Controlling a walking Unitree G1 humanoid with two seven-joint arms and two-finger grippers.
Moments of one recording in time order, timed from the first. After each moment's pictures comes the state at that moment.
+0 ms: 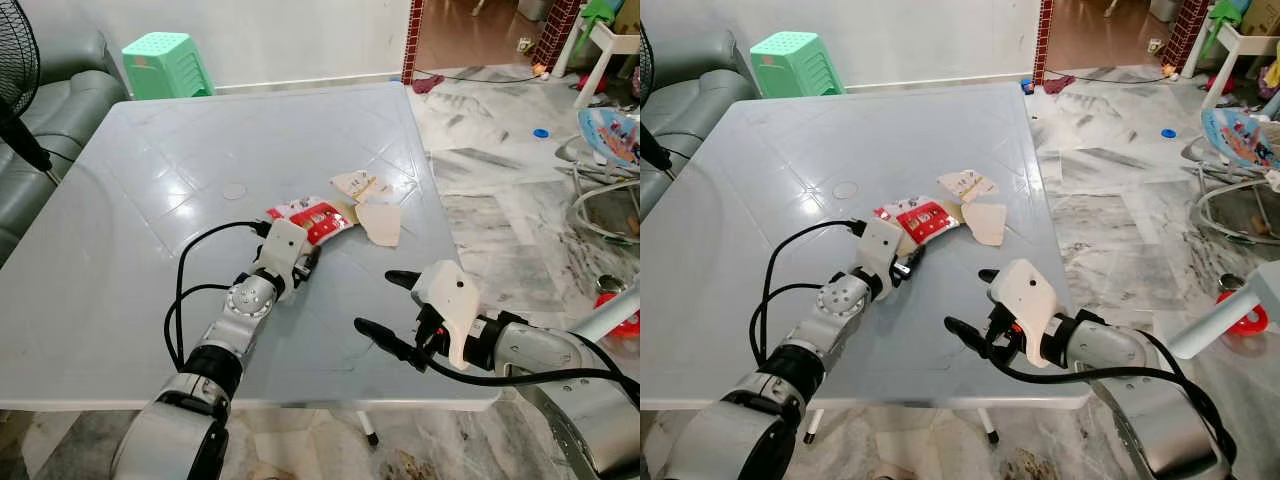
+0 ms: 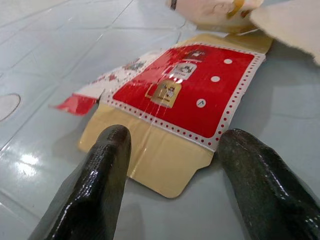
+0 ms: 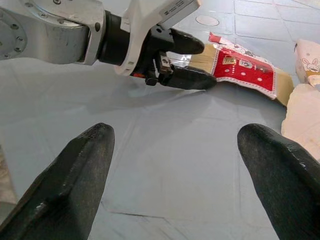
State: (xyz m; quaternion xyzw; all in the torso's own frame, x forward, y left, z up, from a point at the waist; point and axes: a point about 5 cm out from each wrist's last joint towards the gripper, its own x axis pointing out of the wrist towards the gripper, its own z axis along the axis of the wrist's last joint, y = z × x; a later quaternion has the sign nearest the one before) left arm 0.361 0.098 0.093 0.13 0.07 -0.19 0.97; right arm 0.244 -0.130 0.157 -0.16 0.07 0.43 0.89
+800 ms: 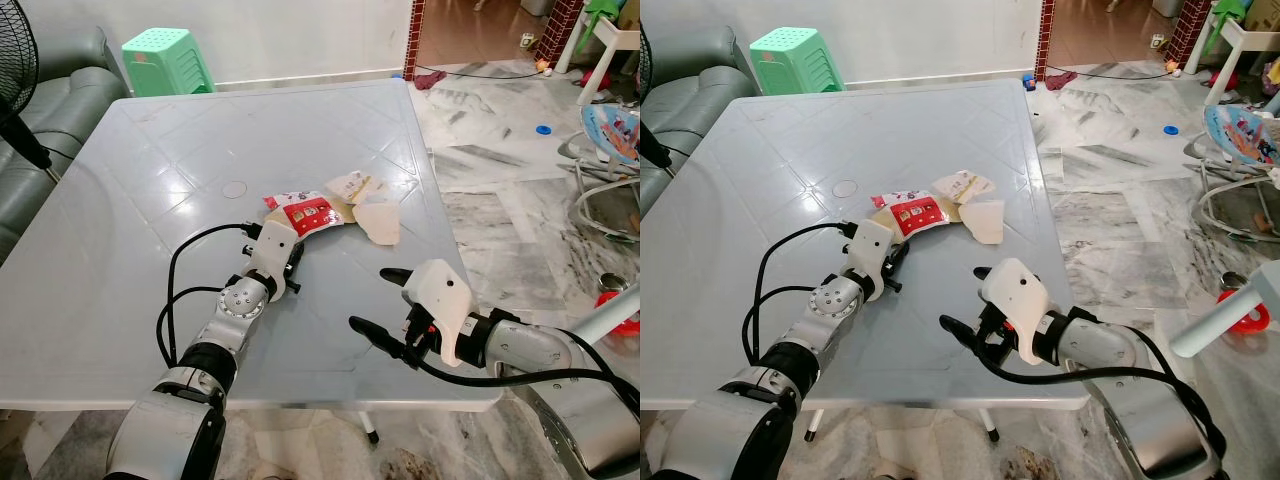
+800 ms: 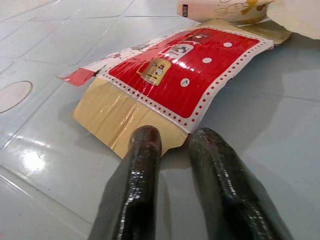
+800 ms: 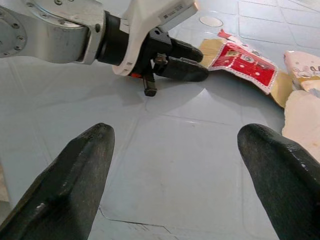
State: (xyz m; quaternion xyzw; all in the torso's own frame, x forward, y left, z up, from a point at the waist) left arm 0.361 0.109 0.089 0.13 0.07 -0.17 0.97; right arm 0.245 -0.123 0.157 -0.17 0.07 0.43 0.88
